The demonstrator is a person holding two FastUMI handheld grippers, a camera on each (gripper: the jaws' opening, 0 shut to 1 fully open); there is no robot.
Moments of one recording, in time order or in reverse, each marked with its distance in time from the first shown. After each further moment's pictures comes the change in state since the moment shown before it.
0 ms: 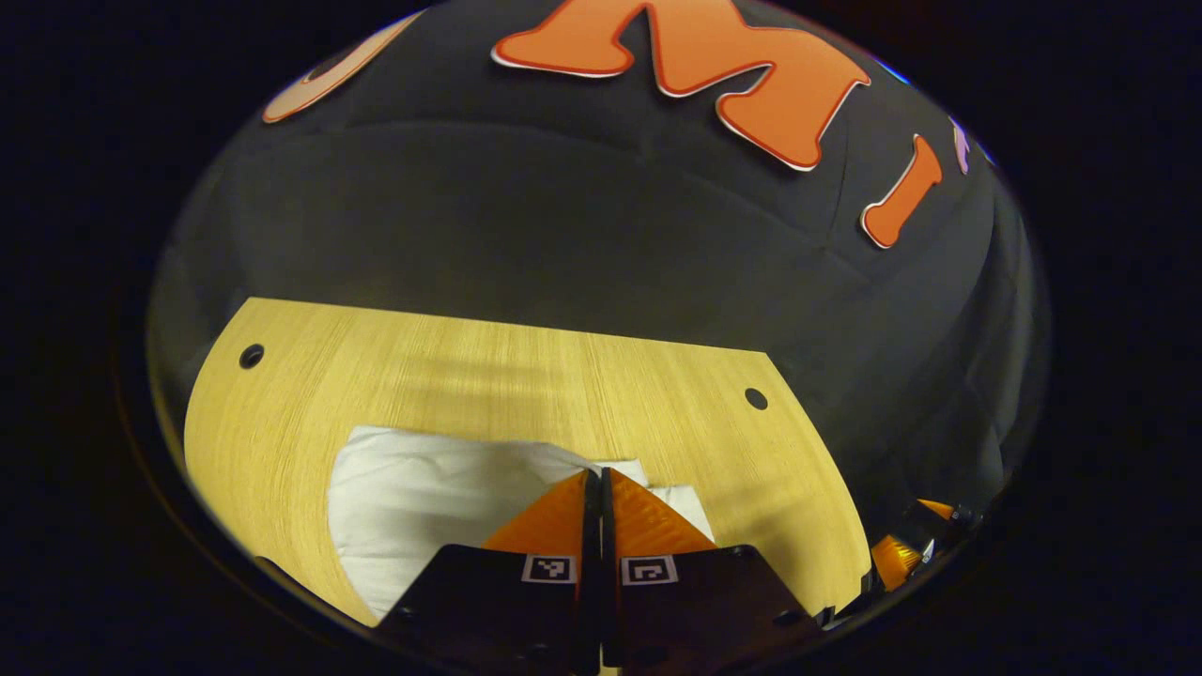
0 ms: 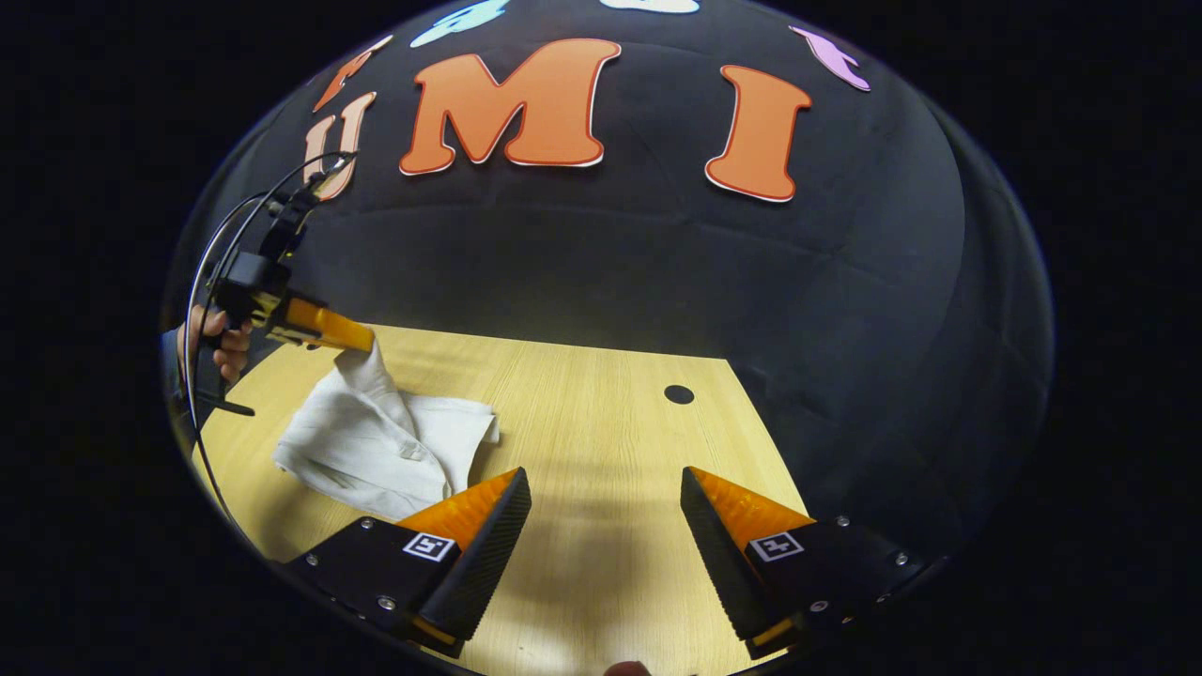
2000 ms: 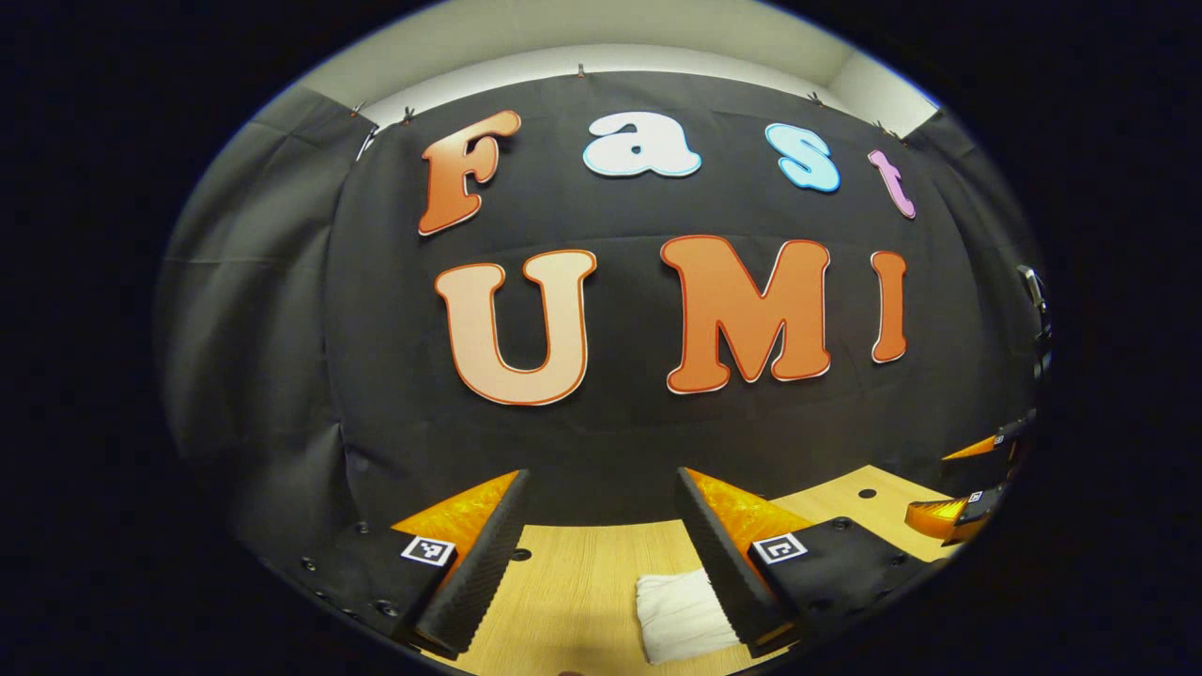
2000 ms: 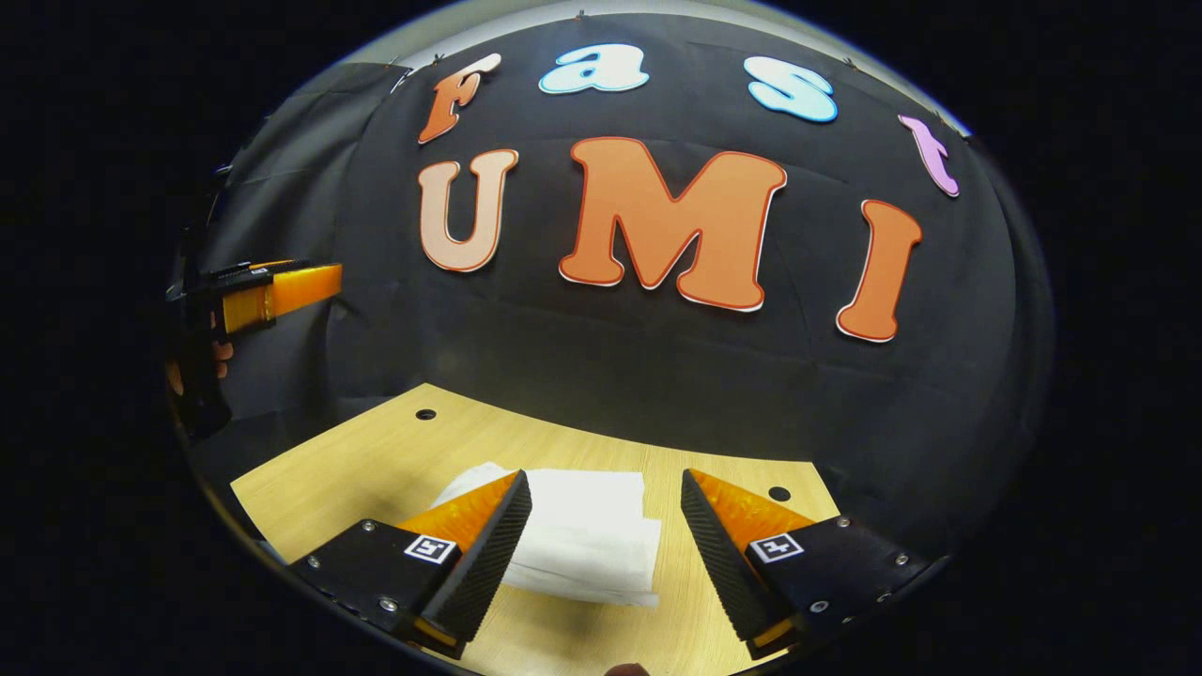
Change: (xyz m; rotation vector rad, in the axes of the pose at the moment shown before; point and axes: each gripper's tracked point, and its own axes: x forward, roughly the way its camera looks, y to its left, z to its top) left arm -0.368 0.131 0.099 0.283 -0.739 0.383; right arm -0.099 0.194 0.133 -0.098 -0.252 0.192
